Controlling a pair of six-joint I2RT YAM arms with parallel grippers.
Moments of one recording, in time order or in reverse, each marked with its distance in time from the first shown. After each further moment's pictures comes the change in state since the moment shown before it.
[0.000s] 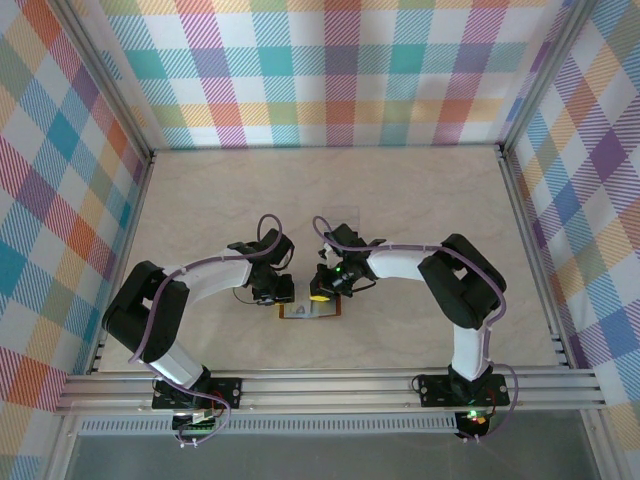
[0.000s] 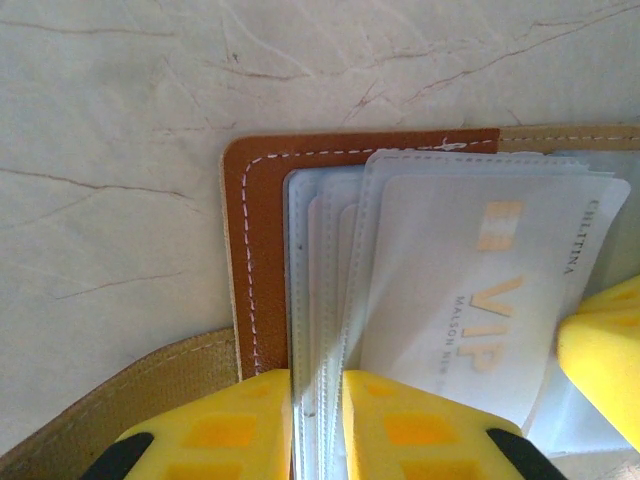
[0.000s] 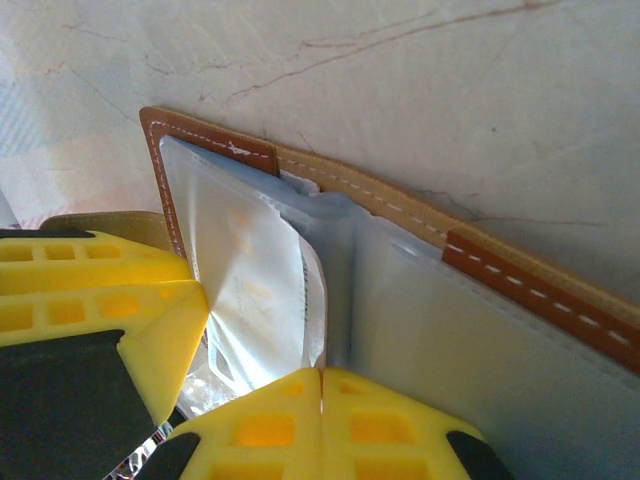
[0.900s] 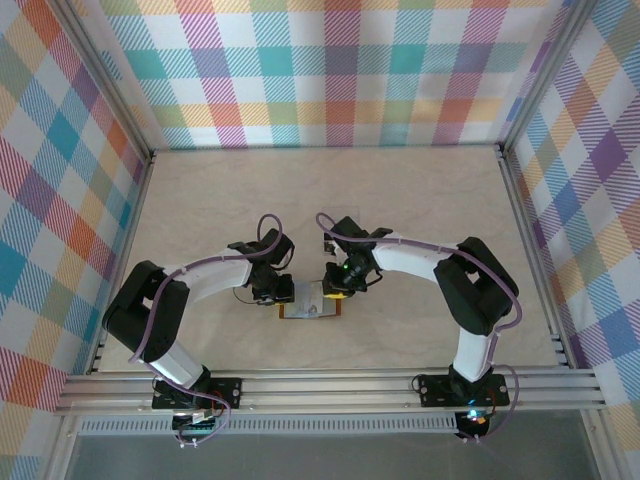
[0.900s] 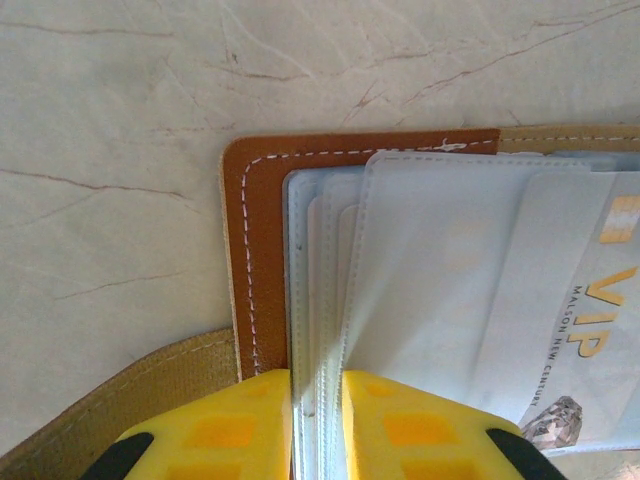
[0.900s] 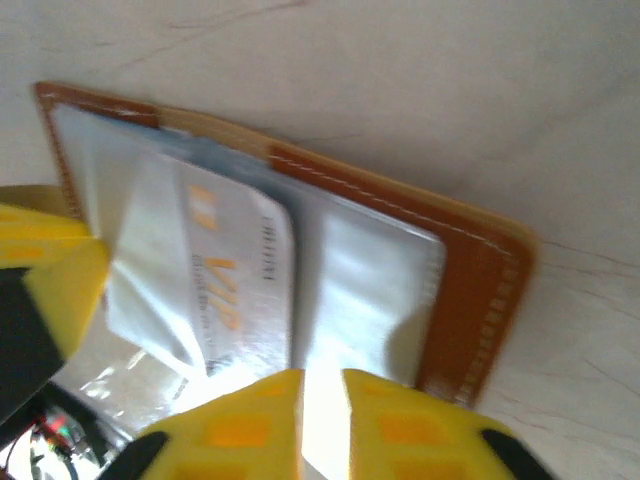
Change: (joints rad) left arm 0.000 0.002 0.004 -0.003 0.000 0.000; right arm -0.019 -0.070 0.072 -0.301 0.148 -0.135
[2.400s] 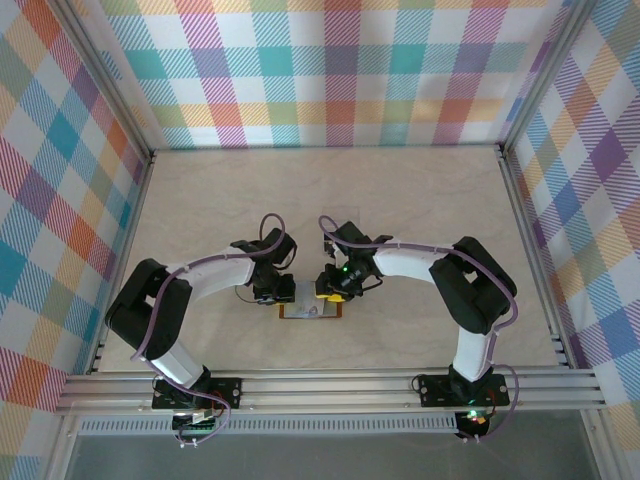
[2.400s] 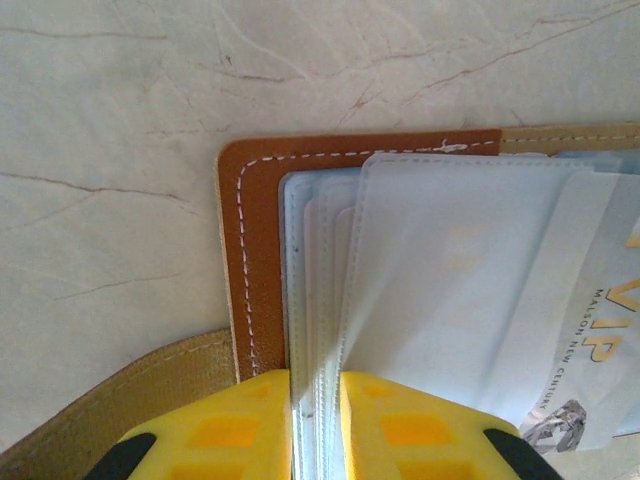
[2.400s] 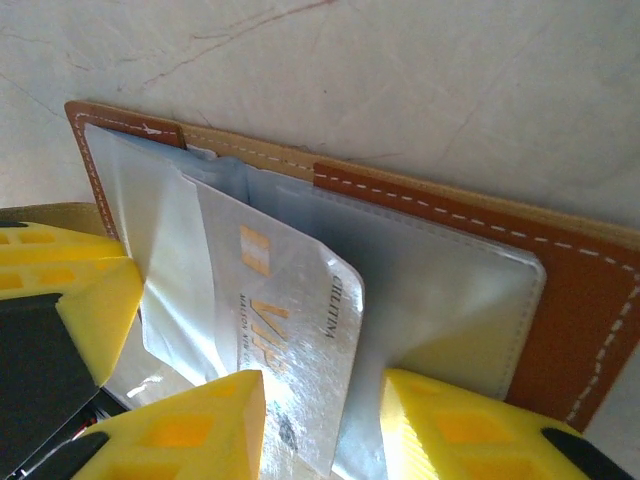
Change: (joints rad) left arm -0.015 0.023 0.026 -0.028 -0.021 0.000; right arm 0.000 0.011 -0.073 0.154 -0.063 0.080
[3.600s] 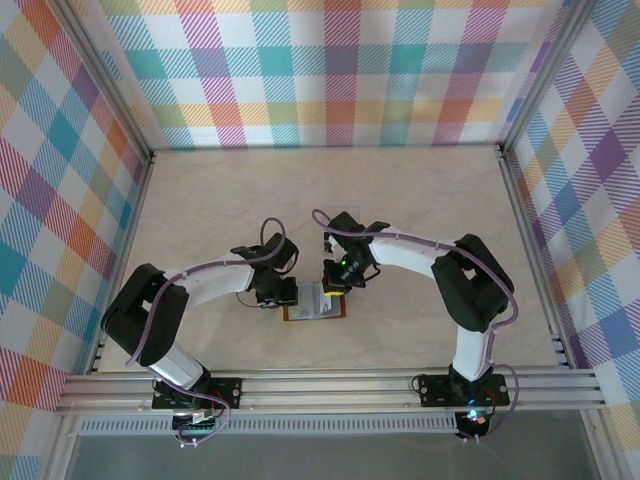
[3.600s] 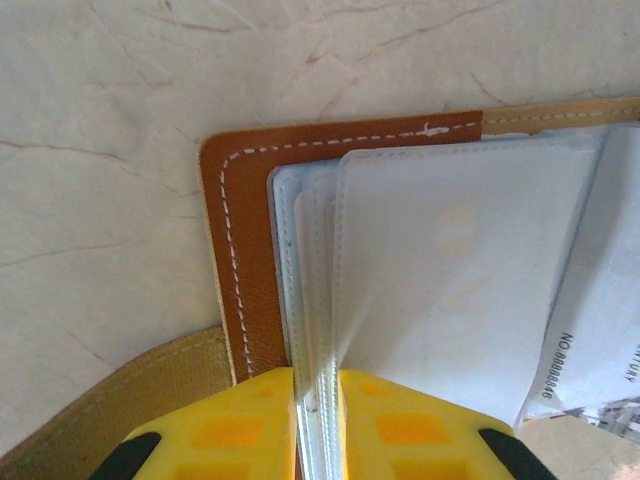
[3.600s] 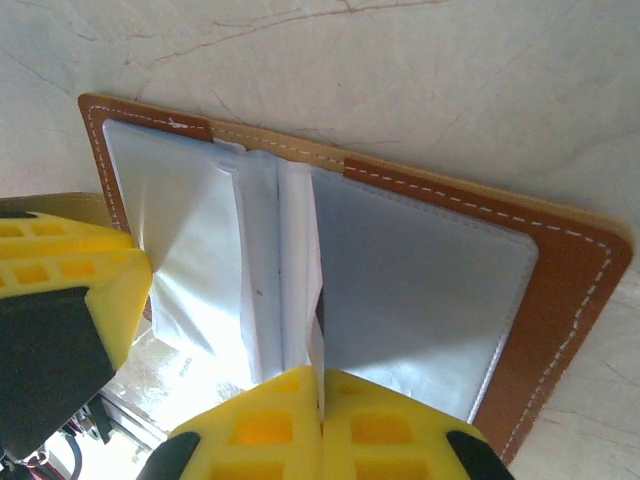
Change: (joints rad) left arm -0.034 -0.044 -0.054 0.063 0.027 -0.054; right arm 0.000 0.022 0.150 -0.250 0.047 -0.150
